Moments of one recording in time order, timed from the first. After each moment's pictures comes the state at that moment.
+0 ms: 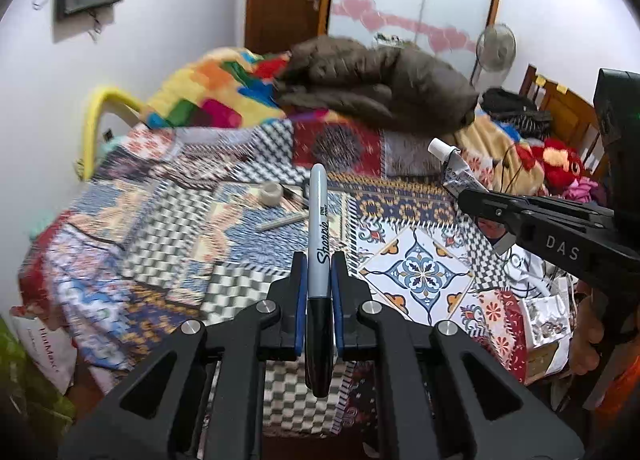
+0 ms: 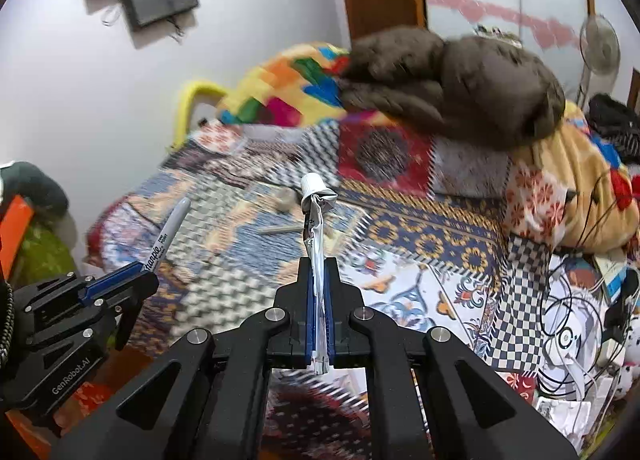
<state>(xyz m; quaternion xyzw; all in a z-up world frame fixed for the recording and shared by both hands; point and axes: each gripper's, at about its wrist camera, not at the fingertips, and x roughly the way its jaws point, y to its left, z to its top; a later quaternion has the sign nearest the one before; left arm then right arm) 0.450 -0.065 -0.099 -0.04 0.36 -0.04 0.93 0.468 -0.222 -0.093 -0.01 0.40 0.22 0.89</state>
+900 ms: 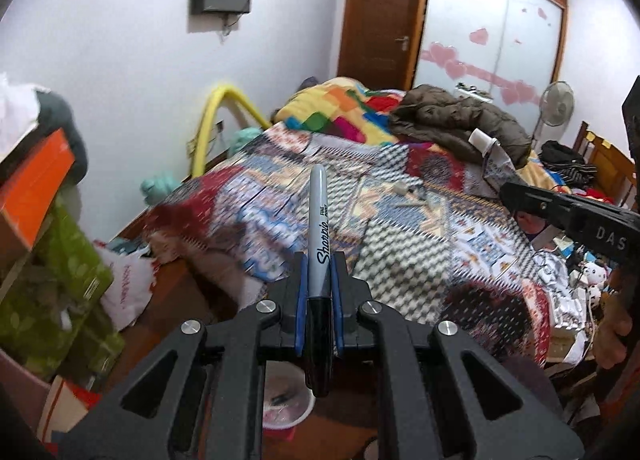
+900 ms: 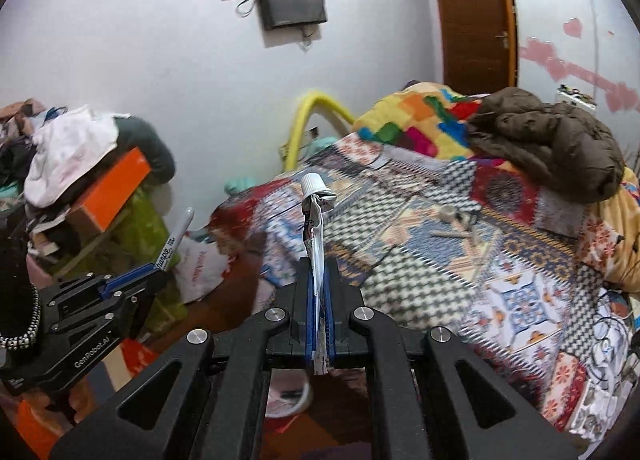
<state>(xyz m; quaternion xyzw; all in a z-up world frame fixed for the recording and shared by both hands) 0.211 0.087 -0.063 -0.08 0.33 0.10 0.94 0.292 -0.091 -0.038 -0.04 0.34 0.36 0.87</state>
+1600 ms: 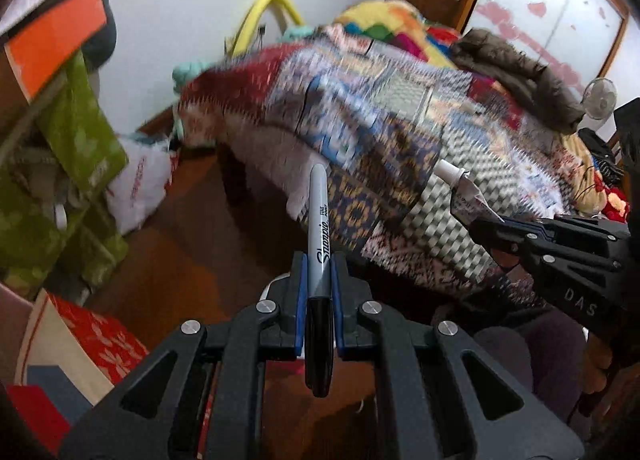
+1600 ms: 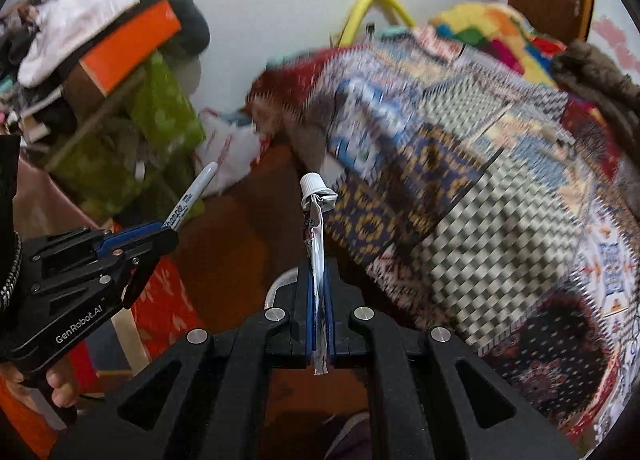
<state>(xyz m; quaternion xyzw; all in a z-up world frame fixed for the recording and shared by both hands) 0.180 0.169 -0.195 -0.17 0.45 0.13 0.87 0.250 0.025 -0.172 -0.15 0.48 0.40 0.77</state>
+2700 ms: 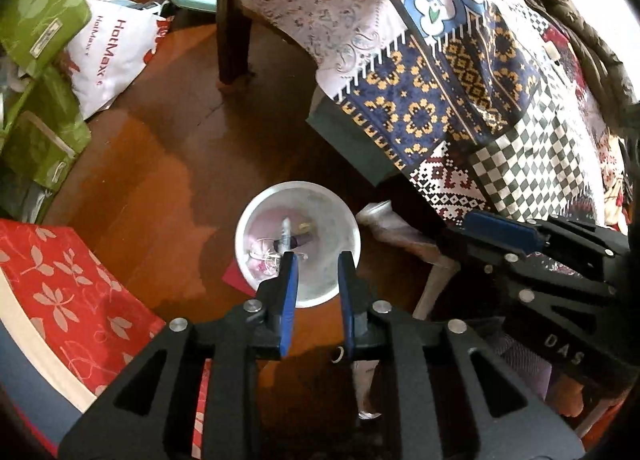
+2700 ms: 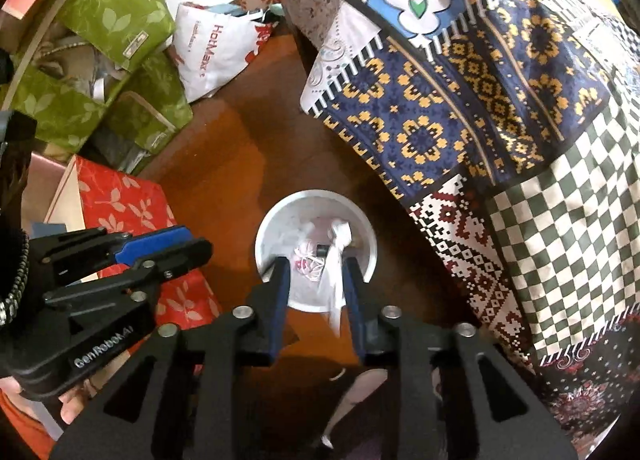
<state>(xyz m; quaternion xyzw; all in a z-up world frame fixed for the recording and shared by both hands) 0.226 0.211 -0.336 -0.28 0.58 0.12 0.75 0.284 0.092 -0.303 -0.21 0.61 0.39 0.65</state>
